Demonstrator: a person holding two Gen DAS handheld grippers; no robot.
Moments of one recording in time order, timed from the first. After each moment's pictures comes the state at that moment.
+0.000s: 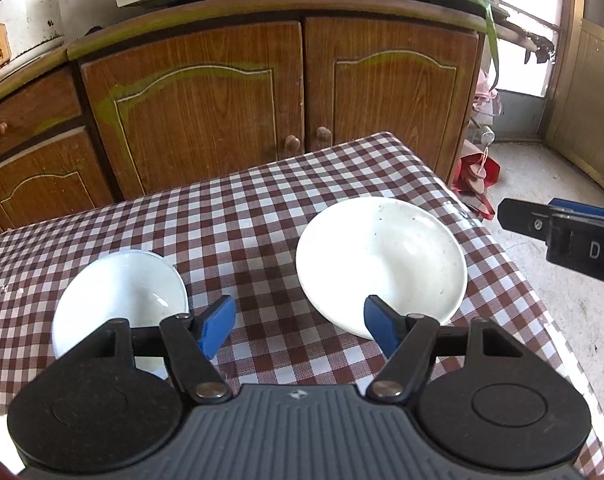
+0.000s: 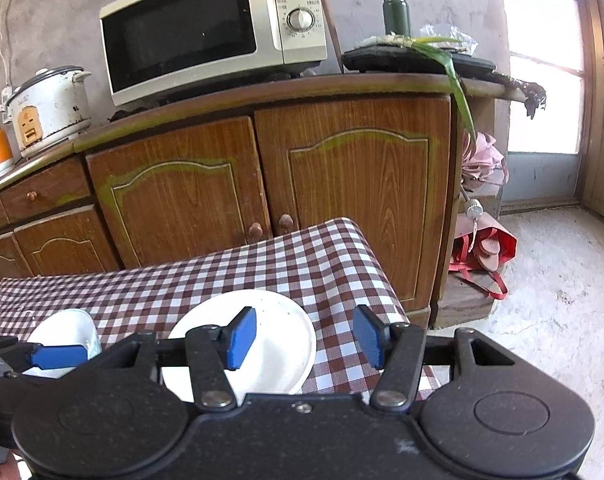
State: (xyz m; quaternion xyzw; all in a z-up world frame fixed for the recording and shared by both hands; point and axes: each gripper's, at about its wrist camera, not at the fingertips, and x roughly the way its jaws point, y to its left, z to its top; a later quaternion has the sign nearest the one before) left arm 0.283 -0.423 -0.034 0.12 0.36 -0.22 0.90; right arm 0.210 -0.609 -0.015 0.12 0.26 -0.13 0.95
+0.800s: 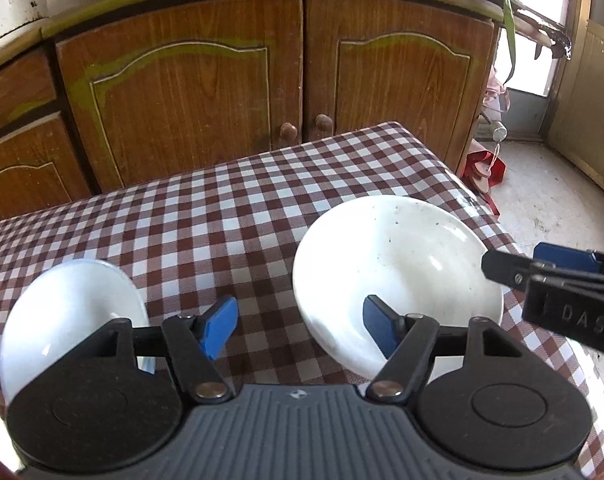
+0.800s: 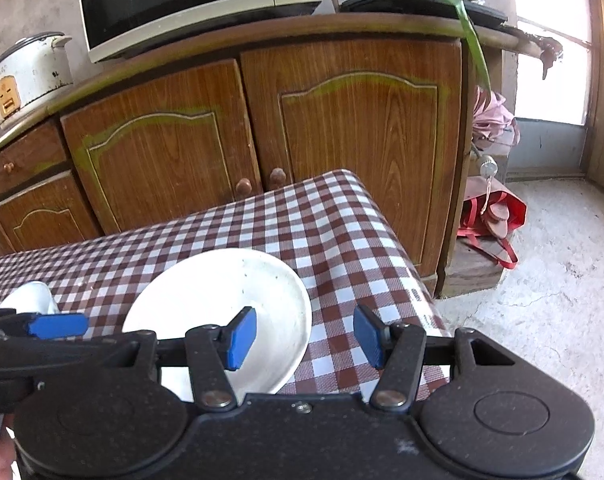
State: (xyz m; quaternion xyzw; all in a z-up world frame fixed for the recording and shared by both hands) left arm 0.323 -0.441 -0.064 0.11 0.37 -0.23 0.89; right arm 0.254 -0.619 -0.066 0.13 0.31 -0.13 0.93
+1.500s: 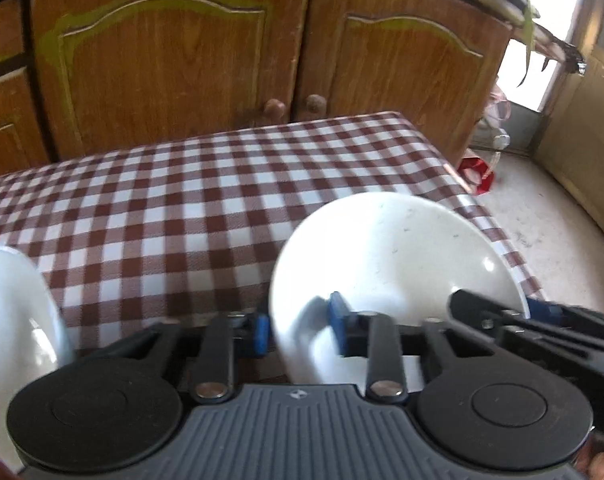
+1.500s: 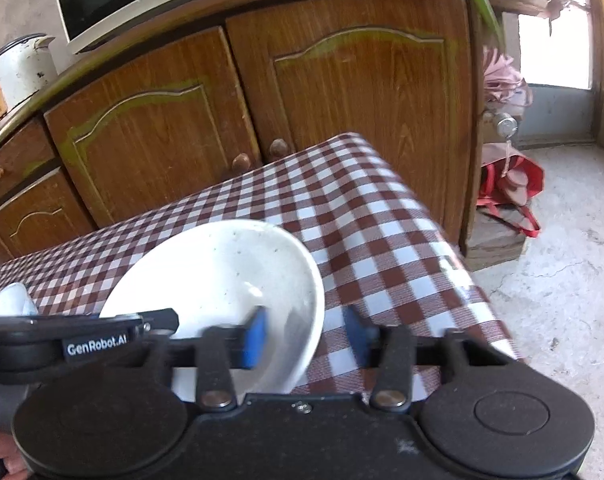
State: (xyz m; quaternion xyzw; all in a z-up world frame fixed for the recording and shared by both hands) left arm 0.361 -0.454 -0.096 0.06 0.40 -0.25 0.88; right arm 0.284 -0.625 -0.109 0.17 0.32 -0.11 0.92
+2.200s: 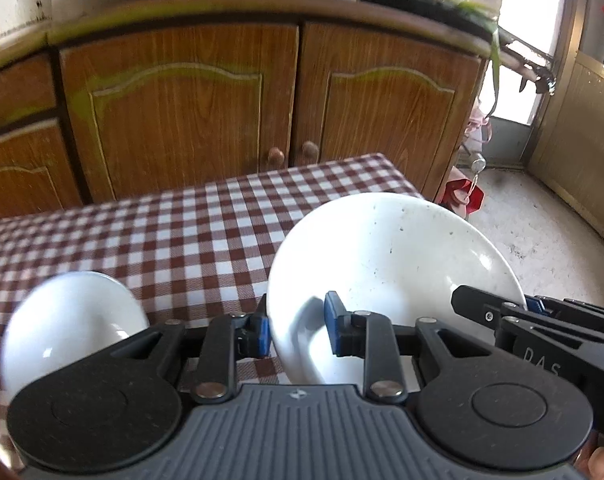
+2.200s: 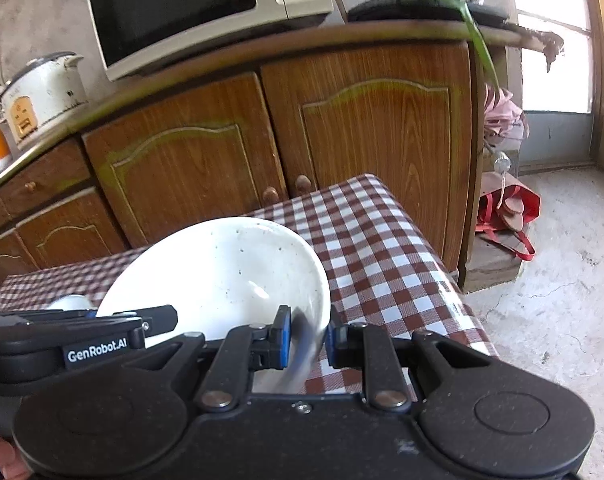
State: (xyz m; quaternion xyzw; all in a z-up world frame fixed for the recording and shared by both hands) left arm 0.307 -0.425 -0.032 0.07 0.36 -0.25 0.90; right arm 0.236 -0.596 -0.044 0.16 0.29 -0.11 0.94
